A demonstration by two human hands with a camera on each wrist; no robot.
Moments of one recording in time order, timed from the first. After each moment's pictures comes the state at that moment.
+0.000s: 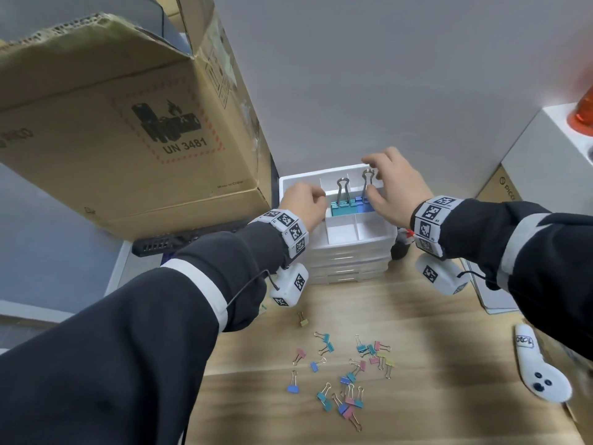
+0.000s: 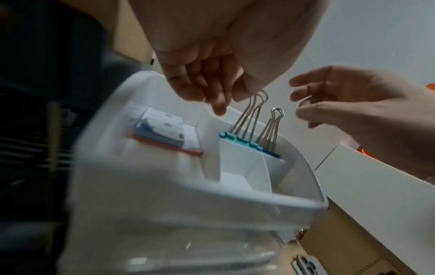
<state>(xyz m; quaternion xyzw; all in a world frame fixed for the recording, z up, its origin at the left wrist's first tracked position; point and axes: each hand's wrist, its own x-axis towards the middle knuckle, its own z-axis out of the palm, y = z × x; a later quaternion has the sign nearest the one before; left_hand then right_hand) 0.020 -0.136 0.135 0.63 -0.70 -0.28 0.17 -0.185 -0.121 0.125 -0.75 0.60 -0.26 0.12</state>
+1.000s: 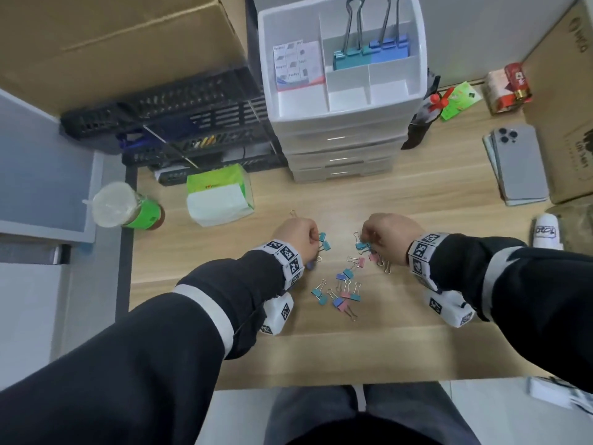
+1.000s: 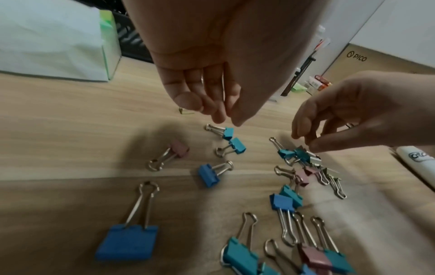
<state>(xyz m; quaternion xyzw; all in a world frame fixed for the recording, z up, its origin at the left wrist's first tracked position) 0.079 0.039 -0.073 0.61 -0.71 -0.34 -0.08 -0.151 0.058 -0.086 -0.75 0.57 0.06 0.33</state>
